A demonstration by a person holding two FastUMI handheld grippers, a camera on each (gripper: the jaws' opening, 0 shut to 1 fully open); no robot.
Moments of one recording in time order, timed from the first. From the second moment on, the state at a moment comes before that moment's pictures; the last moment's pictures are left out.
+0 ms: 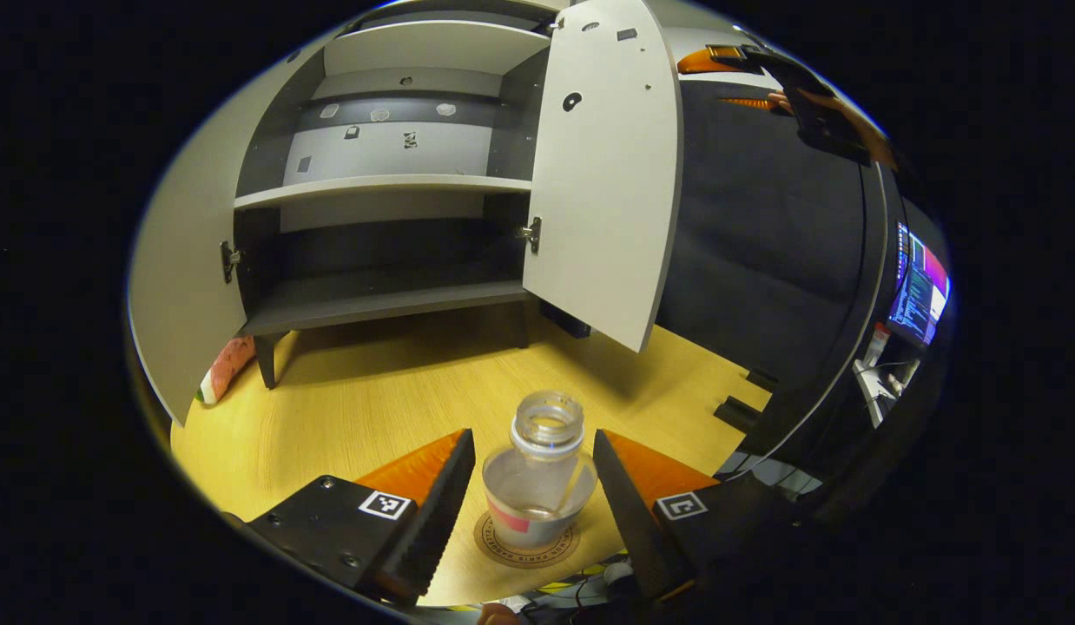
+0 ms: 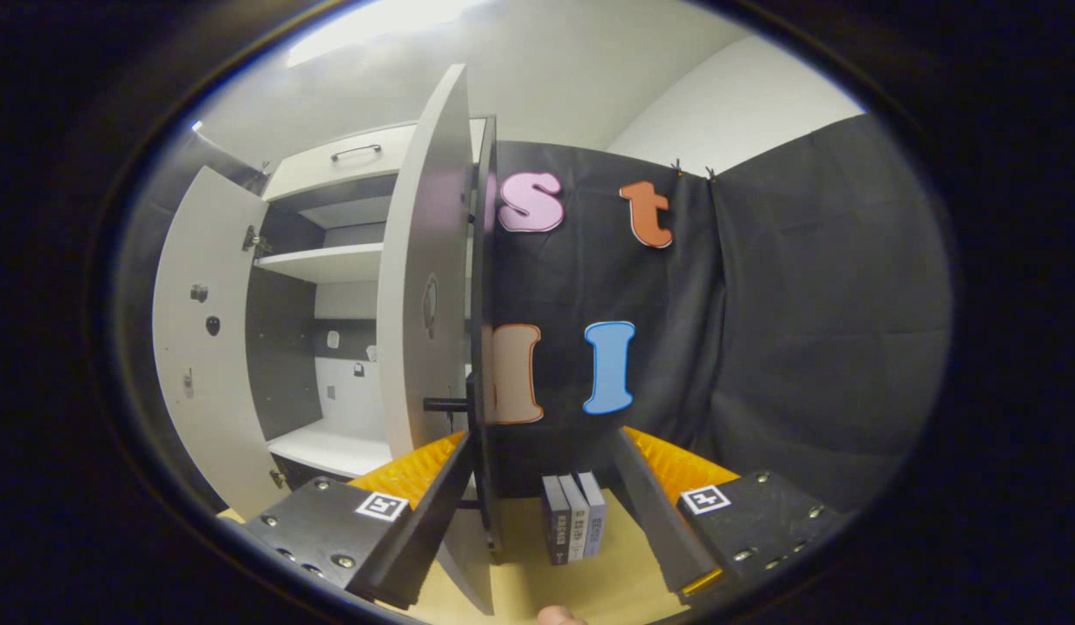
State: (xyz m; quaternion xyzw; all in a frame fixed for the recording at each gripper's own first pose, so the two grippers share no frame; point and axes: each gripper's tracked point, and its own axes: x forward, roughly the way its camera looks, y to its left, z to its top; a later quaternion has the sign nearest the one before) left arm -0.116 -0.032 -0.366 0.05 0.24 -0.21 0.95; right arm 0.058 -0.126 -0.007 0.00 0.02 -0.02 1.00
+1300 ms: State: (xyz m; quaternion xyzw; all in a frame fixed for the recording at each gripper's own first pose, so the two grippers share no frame) left arm 0.029 0.002 -0.067 0.04 0.09 -0.02 1.00; right arm 0.073 -0.142 -0.004 0.03 0.00 -0.02 1.00
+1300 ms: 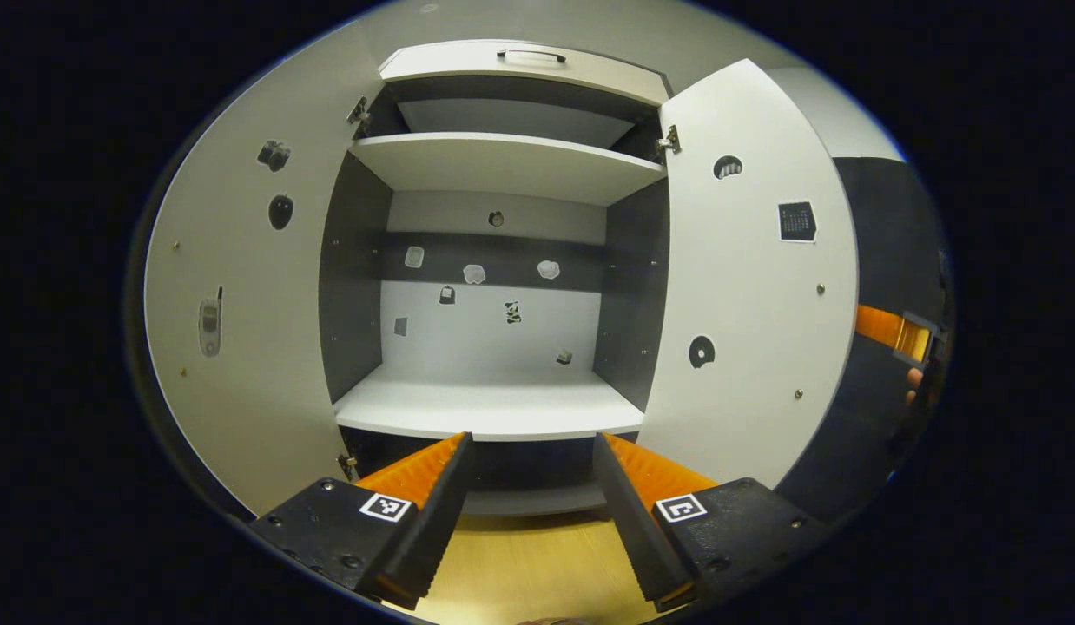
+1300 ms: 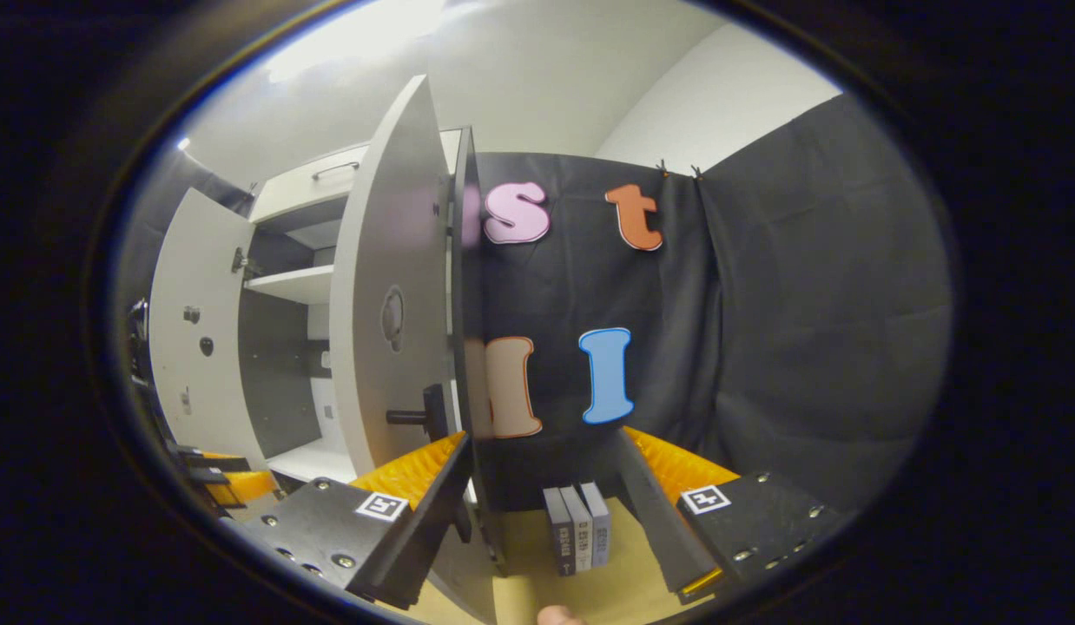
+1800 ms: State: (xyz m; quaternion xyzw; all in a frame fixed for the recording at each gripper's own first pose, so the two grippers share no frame) left arm 0.030 0.025 -0.025 0.04 0.08 0.02 1.00; right arm 0.079 -0.139 -0.007 0.03 0.01 -0.01 1.00
